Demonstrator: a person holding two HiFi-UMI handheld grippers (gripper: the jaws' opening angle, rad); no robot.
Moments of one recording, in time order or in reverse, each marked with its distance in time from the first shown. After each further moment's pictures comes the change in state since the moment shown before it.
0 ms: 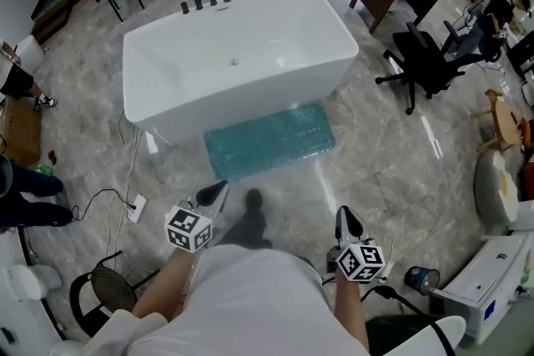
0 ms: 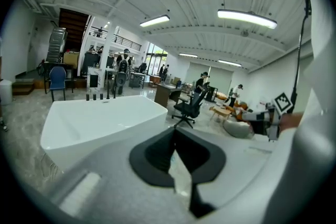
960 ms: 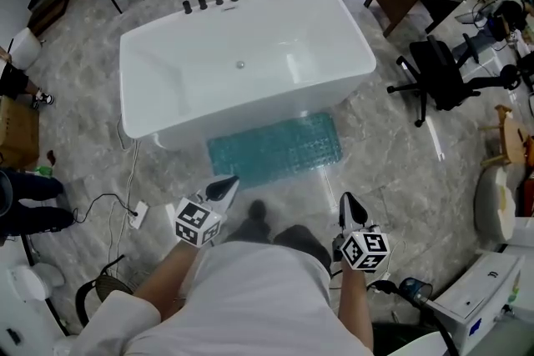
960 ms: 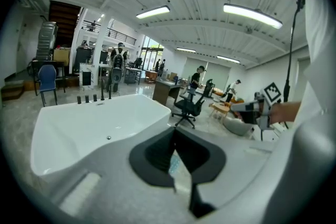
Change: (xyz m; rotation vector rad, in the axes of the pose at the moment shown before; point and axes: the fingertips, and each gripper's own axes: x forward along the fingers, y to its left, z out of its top) left arm 0.137 0.150 0.090 0.017 0.067 -0.060; right arm 0.234 0.009 0.114 -0.105 0.080 0.028
